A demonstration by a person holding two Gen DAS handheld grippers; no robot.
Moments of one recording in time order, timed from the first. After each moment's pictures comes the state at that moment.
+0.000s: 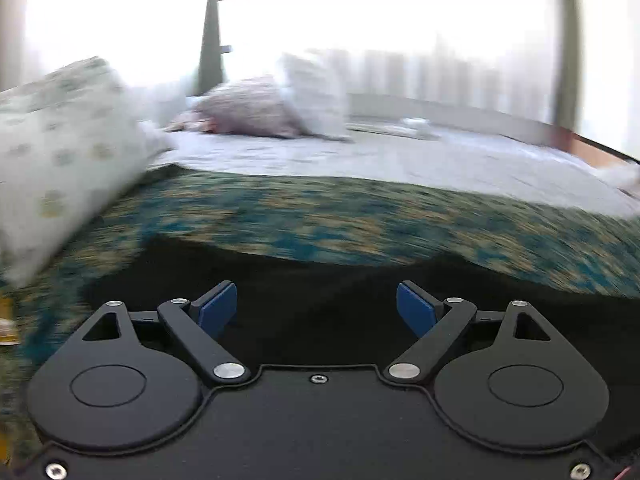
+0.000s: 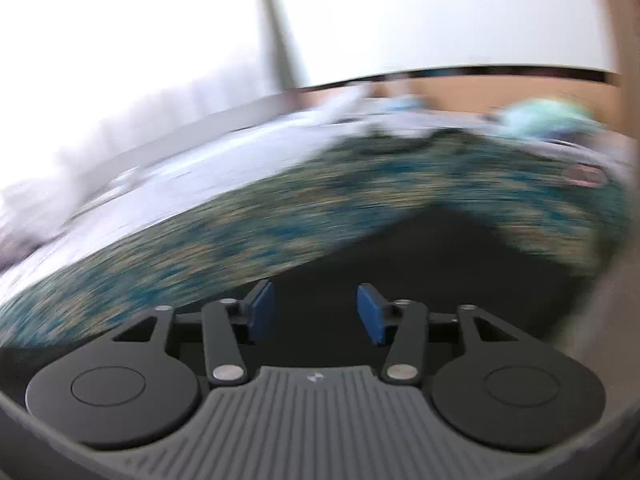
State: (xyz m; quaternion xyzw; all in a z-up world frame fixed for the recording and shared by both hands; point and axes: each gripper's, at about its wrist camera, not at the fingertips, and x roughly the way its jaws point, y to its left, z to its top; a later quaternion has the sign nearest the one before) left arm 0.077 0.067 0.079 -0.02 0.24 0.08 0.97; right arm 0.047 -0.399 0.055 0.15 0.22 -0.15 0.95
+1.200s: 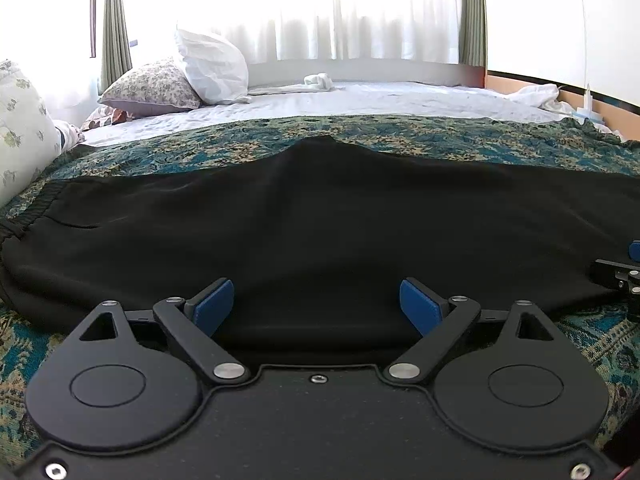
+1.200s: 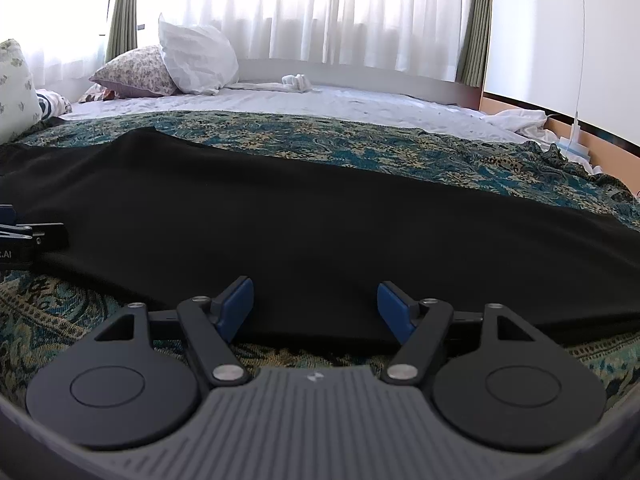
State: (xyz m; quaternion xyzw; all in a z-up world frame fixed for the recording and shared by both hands) left arm 0.026 -0.007 -0.007 0.03 0.26 -0.02 0.96; right arm 0.010 -0.251 -0.003 -0.04 0.27 0.00 0.96
